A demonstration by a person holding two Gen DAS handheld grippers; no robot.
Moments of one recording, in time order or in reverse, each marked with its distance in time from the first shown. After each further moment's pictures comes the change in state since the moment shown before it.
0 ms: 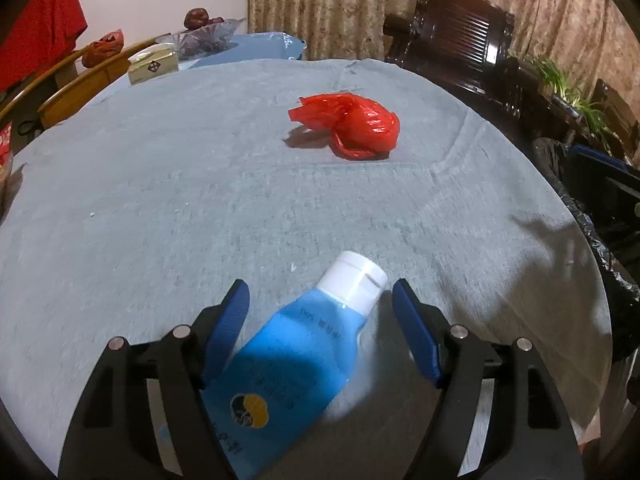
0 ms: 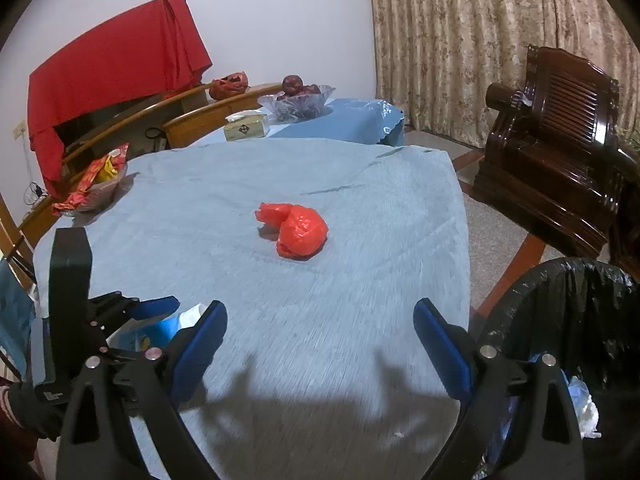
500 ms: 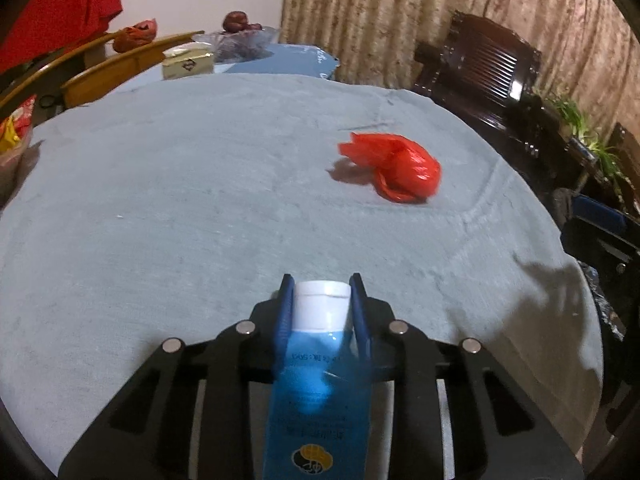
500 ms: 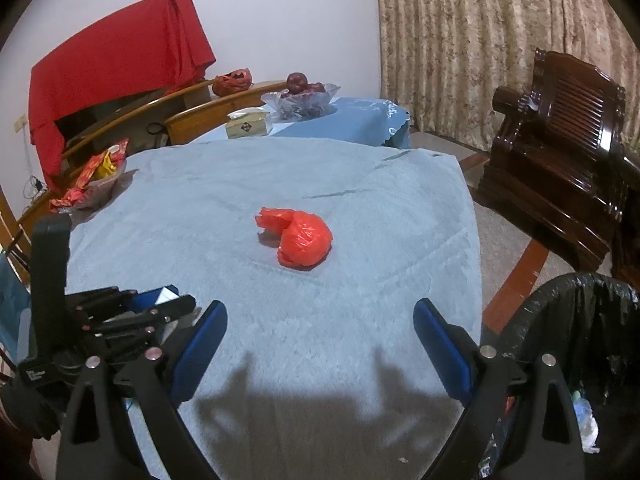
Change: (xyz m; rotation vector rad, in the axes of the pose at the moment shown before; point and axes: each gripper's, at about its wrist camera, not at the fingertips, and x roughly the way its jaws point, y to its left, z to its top) left arm -0.009 0.027 0.014 -0.130 -0.062 0.044; right arm 0.018 0.004 0.011 -0.025 0.007 0.004
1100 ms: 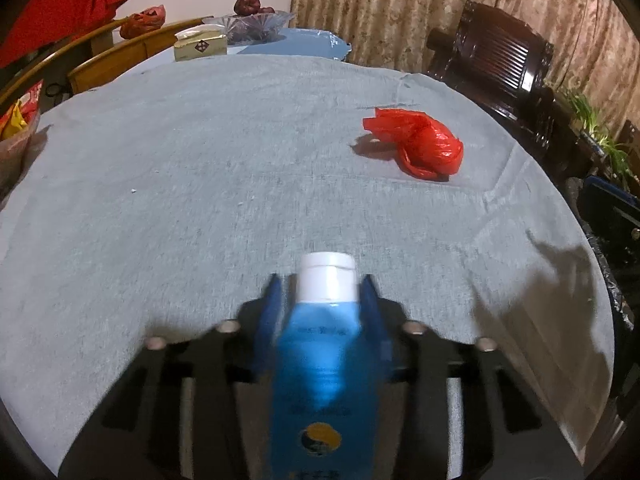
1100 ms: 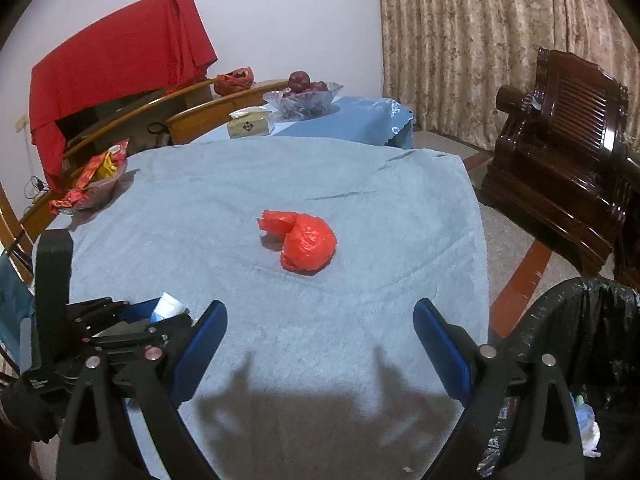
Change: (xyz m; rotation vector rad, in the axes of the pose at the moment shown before) left arm 0.004 0.015 -0.011 -0.017 0.055 0.010; right arm 0.005 0.003 0.003 0.002 0.002 0.011
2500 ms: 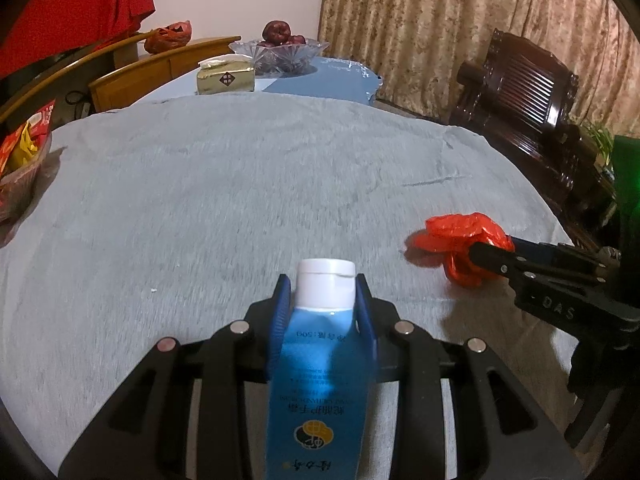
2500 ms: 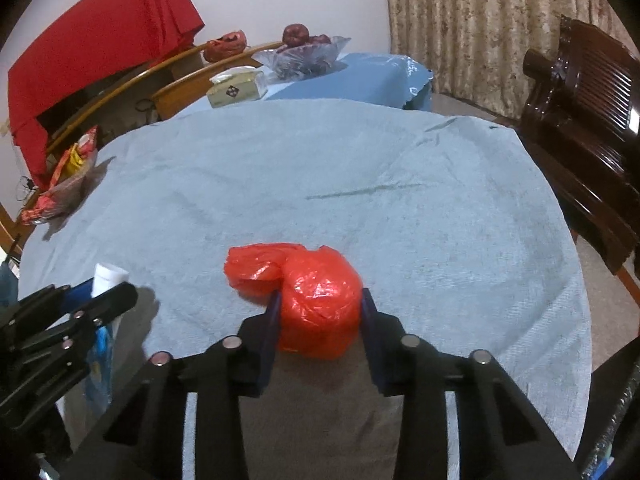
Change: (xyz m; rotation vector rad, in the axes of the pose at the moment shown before) left arm 0.019 0.022 0.072 -0.055 -0.090 0.075; right arm 0.116 -0.005 0.045 0.027 0.145 0.038
